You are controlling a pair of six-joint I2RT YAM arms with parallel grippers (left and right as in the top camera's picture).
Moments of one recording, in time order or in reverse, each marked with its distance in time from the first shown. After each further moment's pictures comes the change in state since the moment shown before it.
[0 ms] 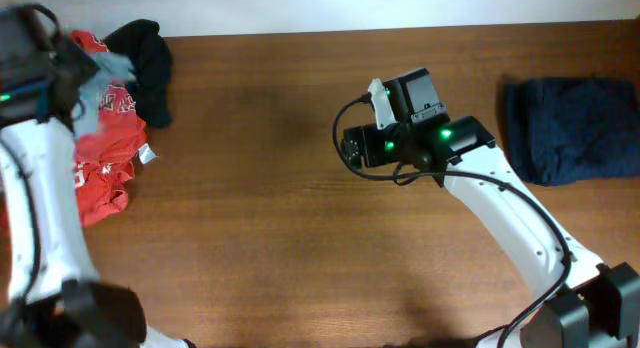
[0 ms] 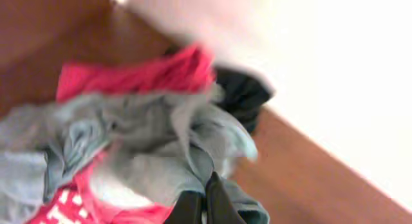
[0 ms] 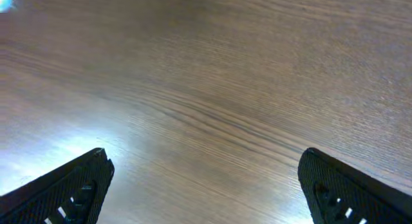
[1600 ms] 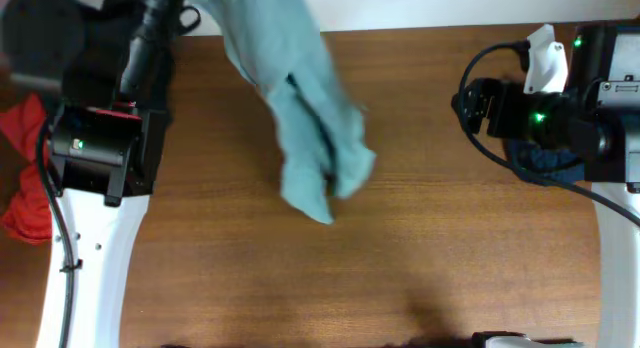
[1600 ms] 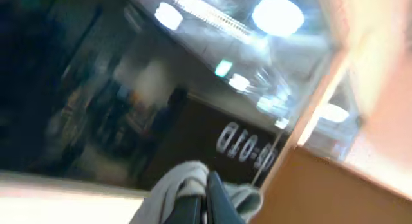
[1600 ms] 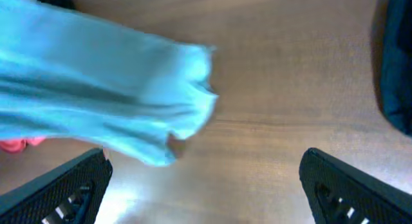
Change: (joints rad) left arm -0.526 -0.233 0.111 0.686 0.335 -0.310; right arm -0.427 -0.180 0.464 -0.556 -0.134 -0.024
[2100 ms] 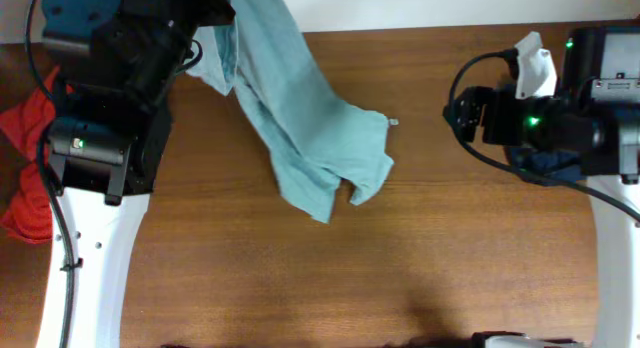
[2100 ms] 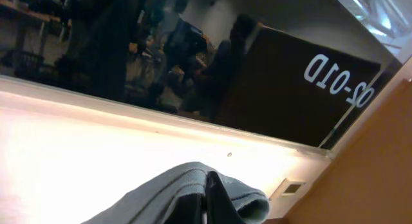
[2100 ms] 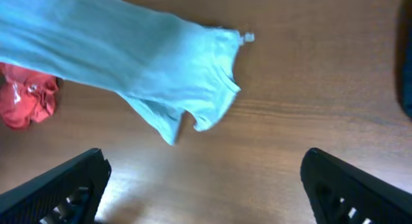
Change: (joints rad) left arm 0.000 0.002 0.001 -0.318 -0.093 0.227; right arm 0.012 0.023 -0.006 -0.045 -0.048 -0.048
